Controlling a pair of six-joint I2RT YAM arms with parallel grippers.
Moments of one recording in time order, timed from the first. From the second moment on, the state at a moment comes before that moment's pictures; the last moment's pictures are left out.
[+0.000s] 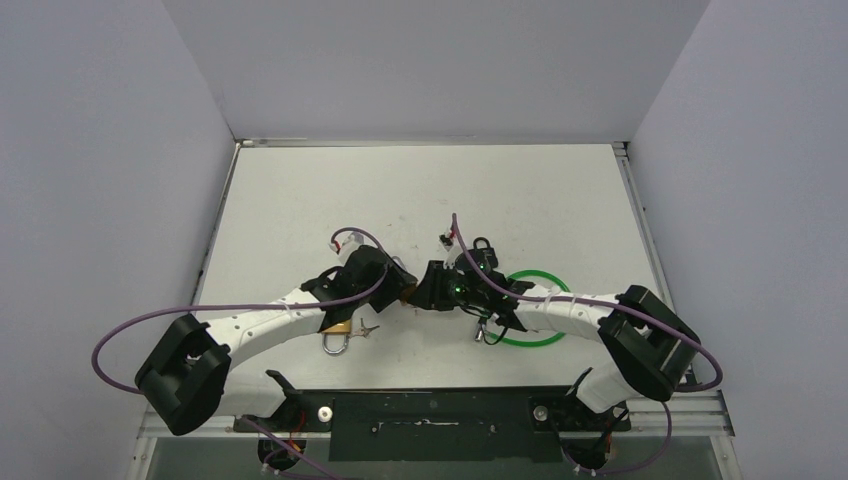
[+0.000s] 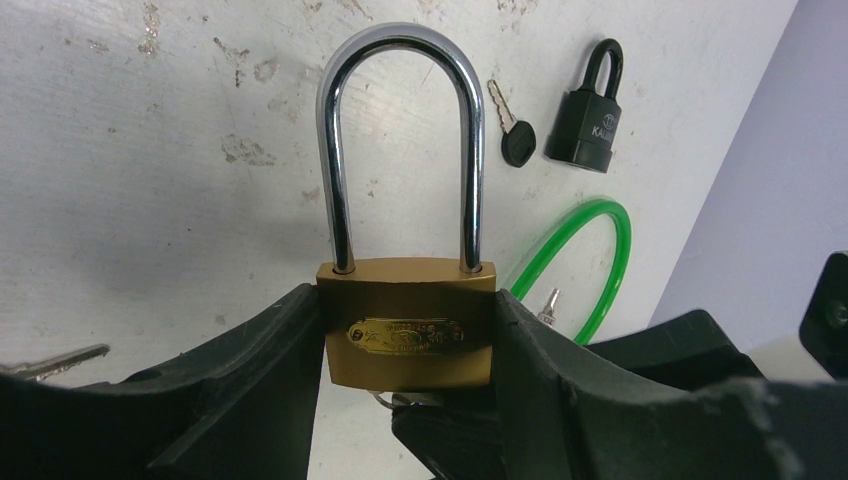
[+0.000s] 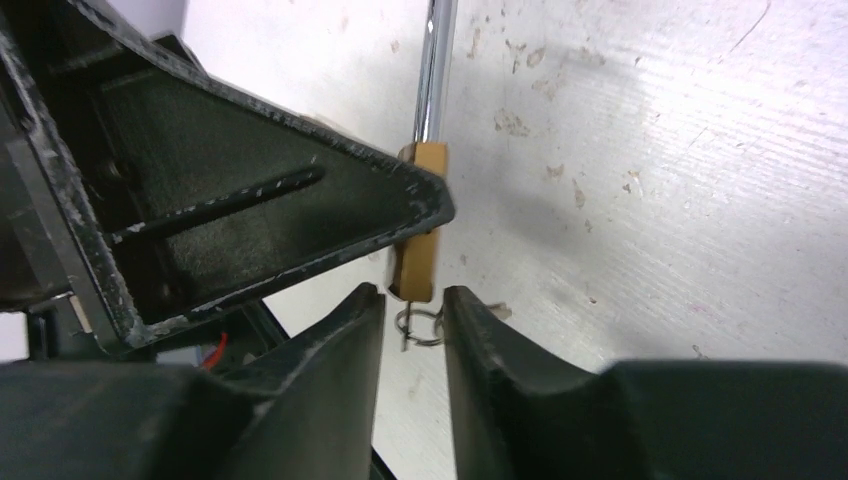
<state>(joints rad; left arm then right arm) -0.76 1.28 0.66 -0.13 -0.16 -1.33 0.83 1.48 0.65 0.30 -0.21 0.77</state>
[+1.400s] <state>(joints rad) -0.76 1.20 0.61 -0.12 -0.19 -1.35 0.86 1.43 0.54 0.50 -0.16 0.83</state>
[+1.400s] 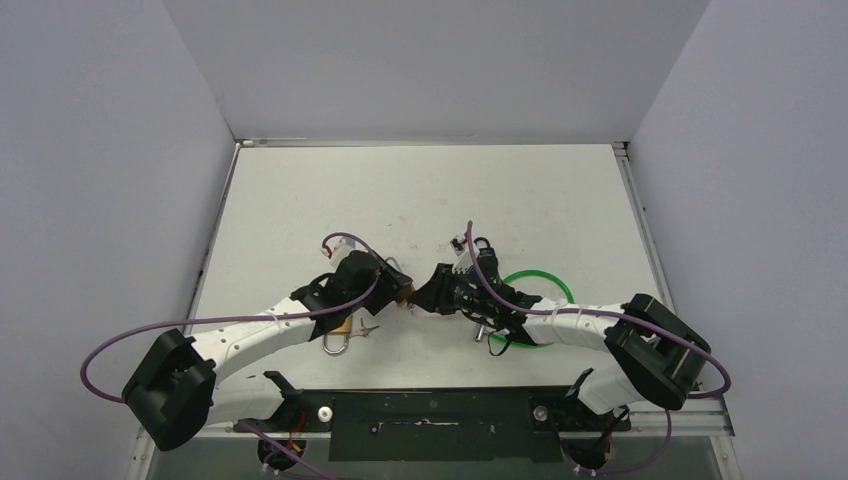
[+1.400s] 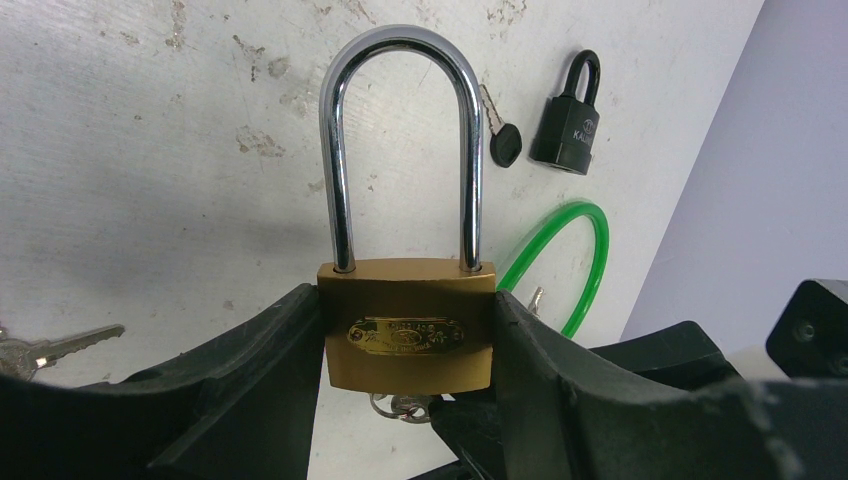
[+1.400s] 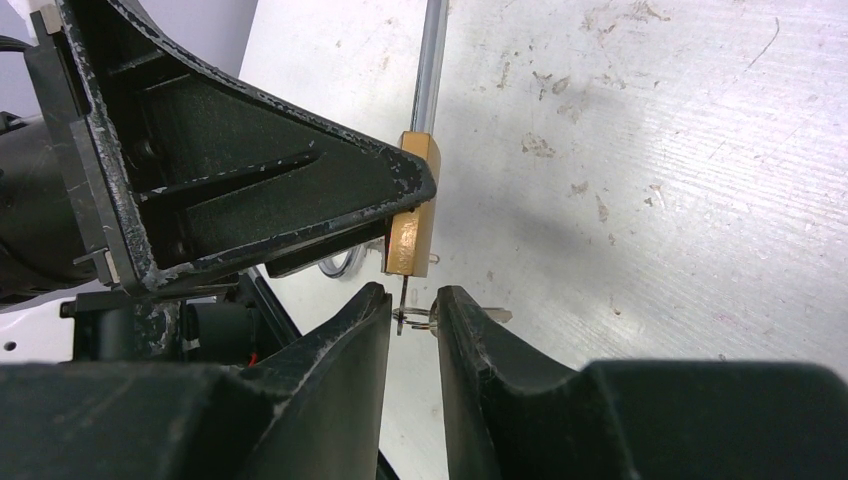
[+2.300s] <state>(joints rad) -0.75 1.20 0.59 -0.11 -0.17 -1.35 0.87 1.46 0.57 0.46 -0.19 0.86</state>
